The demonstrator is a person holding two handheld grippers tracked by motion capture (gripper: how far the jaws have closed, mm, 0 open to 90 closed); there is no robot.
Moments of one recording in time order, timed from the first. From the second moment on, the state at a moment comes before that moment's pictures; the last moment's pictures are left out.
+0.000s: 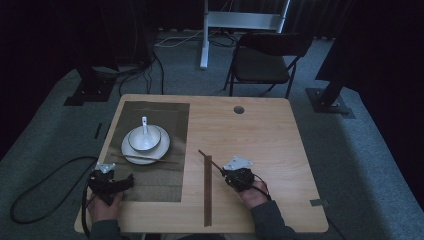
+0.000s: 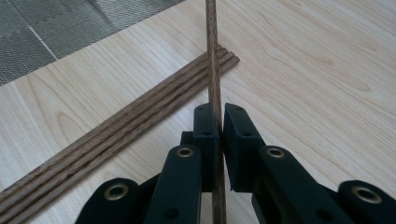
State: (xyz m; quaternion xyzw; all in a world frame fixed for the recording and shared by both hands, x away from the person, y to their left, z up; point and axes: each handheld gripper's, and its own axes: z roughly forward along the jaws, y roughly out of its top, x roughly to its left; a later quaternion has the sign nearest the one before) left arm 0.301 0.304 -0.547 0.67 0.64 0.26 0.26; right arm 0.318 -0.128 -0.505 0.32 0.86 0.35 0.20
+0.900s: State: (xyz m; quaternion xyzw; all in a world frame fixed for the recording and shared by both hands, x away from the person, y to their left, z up) left arm 0.301 0.304 -0.547 0.67 0.64 0.26 0.26; right arm 0.303 -0.109 -0.493 0.28 0.87 0.36 0.20
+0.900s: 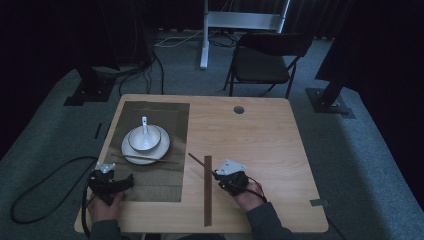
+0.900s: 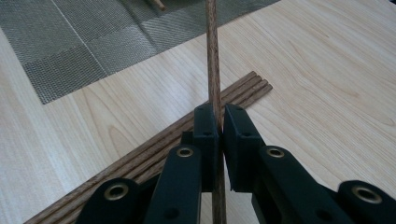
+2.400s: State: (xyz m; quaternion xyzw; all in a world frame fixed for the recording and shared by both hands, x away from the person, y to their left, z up) left arm 0.301 0.304 -0.547 0.67 0.64 0.26 0.26; right arm 0.294 -0.069 -0.500 0.21 0.89 0.36 0.18
